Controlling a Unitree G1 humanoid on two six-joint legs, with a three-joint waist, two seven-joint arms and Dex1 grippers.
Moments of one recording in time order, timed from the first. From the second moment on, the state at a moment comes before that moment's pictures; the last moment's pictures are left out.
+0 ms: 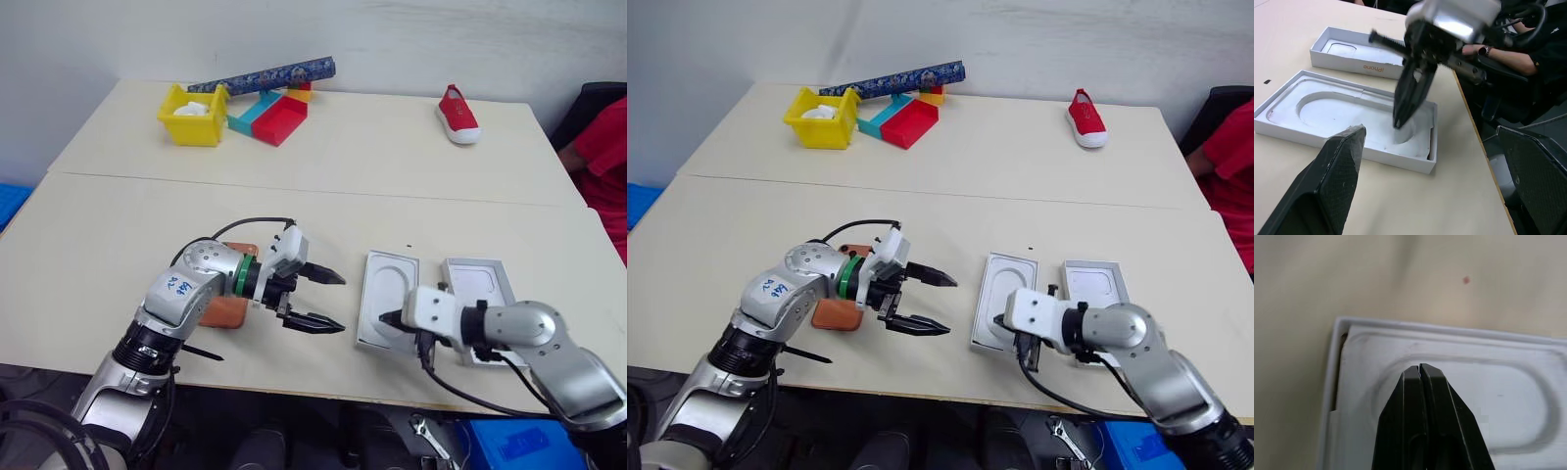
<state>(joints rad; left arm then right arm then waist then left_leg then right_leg) -0.59 0.56 -0.26 -0.12 -0.47 0.61 -1.17 -0.14 -0.83 0.08 -0.54 0.16 0.45 0.96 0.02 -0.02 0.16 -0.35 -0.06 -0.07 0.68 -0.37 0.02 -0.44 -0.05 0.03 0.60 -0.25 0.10</state>
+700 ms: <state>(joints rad) -0.34 1.00 0.19 0.09 -0.55 0.88 -1.14 -0.32 -0.74 0.15 -0.53 0.36 0.51 0.96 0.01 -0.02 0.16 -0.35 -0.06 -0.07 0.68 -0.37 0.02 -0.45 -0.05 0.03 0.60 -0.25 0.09</state>
